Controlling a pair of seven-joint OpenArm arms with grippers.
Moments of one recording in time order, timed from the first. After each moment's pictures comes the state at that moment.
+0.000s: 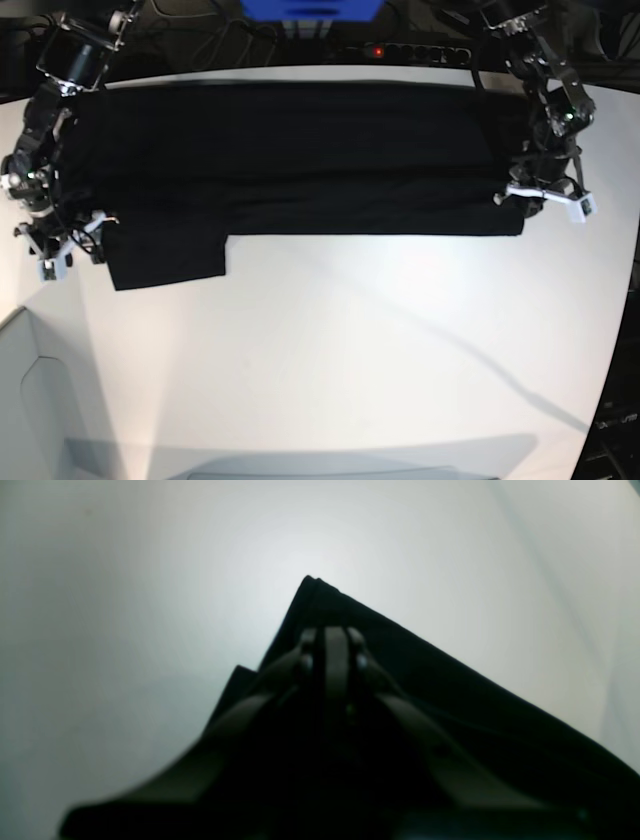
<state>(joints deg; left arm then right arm) 14.2 -7.6 -32.8 102.8 -29.9 -4.1 45.6 0.4 15.0 28.5 84.7 9.1 34.4 -38.1</state>
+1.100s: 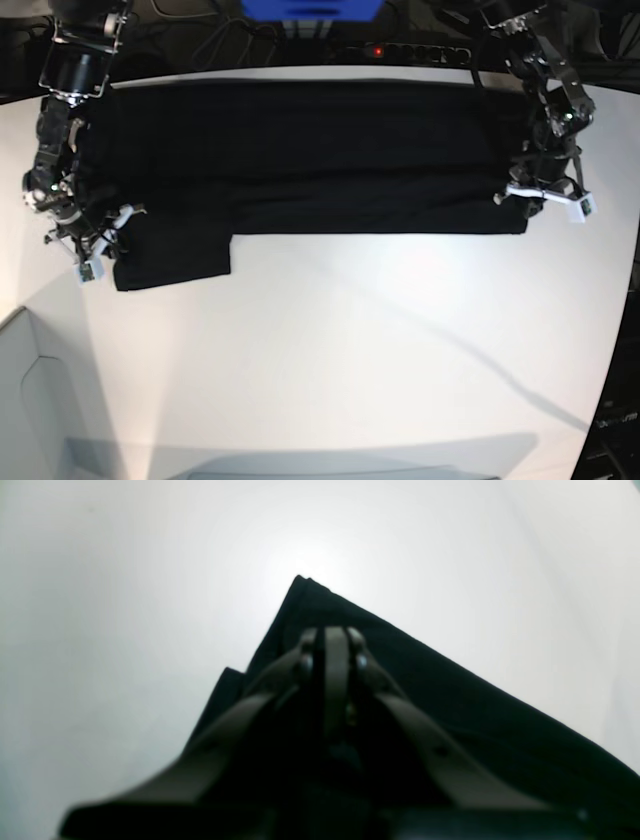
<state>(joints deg) 14.3 -7.6 -32.8 102.5 -29.9 -4.1 45.2 1.4 17.0 18.8 80.4 8.9 34.4 -38.5</state>
